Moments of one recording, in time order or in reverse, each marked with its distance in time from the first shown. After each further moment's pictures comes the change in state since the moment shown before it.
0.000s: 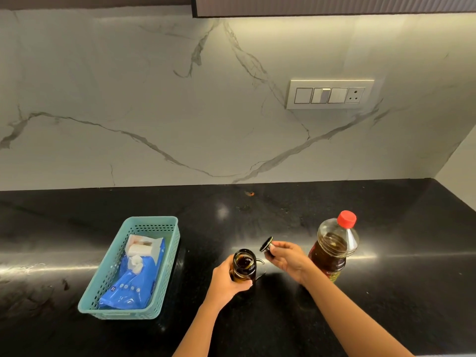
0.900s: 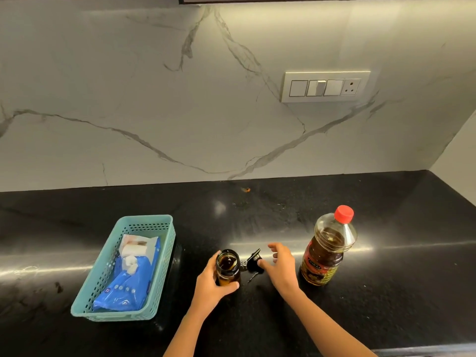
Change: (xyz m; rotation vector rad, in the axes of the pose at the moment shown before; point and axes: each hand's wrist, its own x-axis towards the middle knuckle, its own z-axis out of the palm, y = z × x) left_hand -0.021 -0.013 -0.018 -0.126 0.044 -0.119; right_hand 0.001 0.054 0.000 -0.952 0.317 -0.464
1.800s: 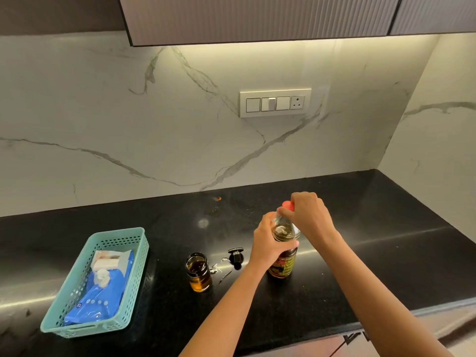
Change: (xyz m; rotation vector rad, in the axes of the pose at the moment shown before) left_hand 0.009 0.177 0.156 0.069 -0.088 0.365; right_hand -0.018 -0.099 -0.206 -0.535 0.199 -0.136
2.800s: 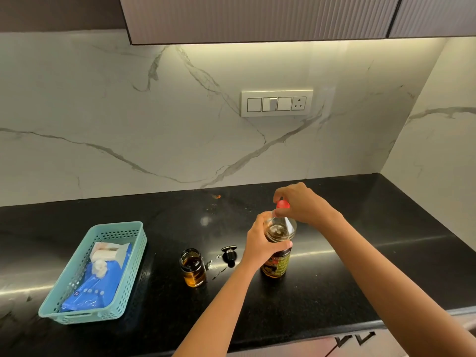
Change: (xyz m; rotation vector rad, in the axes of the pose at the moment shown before) left_hand 0.003 -0.012 0.007 -0.083 -0.002 0.001; right_hand 0.024 0.009 -0.024 -0.065 -0.255 -0.335
